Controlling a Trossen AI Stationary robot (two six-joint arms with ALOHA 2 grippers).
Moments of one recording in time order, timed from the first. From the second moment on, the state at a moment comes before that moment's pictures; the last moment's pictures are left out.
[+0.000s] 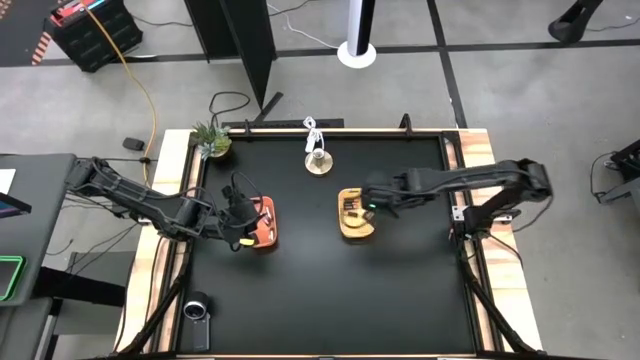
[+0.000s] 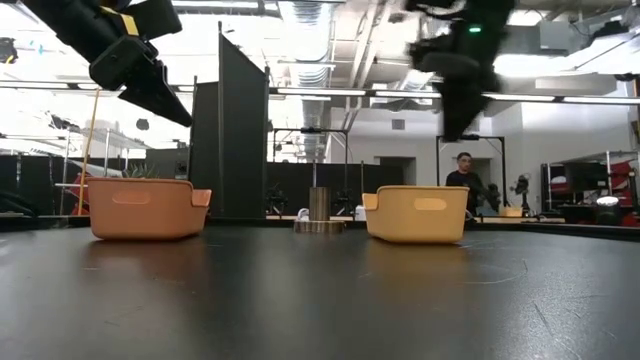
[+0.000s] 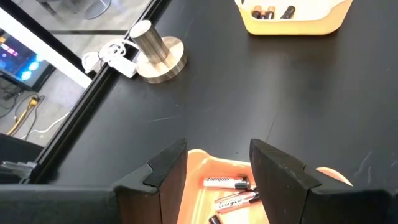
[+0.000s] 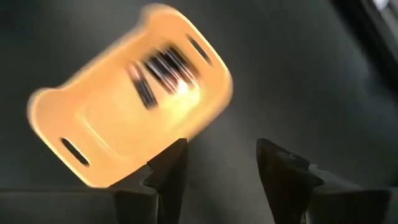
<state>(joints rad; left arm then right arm) -0.31 1.02 0.66 -0.50 -0.77 -0.30 0.00 1.50 1.22 -1.05 0.39 0.59</state>
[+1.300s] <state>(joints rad) -0.32 1.02 0.66 -0.50 -0.77 -0.31 0.29 1.86 1.02 -1.44 -0.02 0.91</state>
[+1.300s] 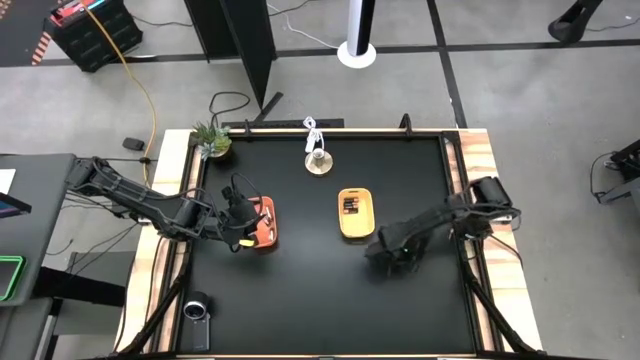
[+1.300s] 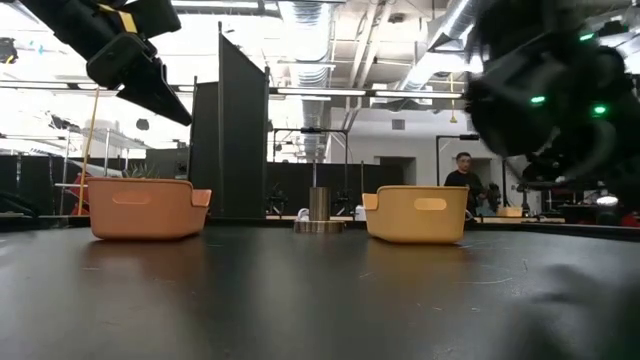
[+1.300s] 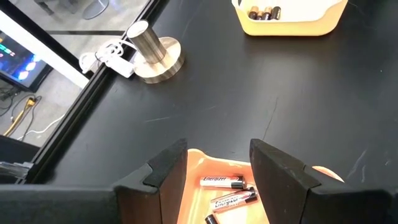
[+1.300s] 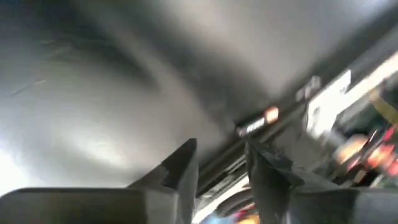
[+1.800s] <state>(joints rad) -0.32 1.02 0.66 -0.48 -0.77 -0.31 0.05 1.87 0.96 -1.57 -0.02 0.31</state>
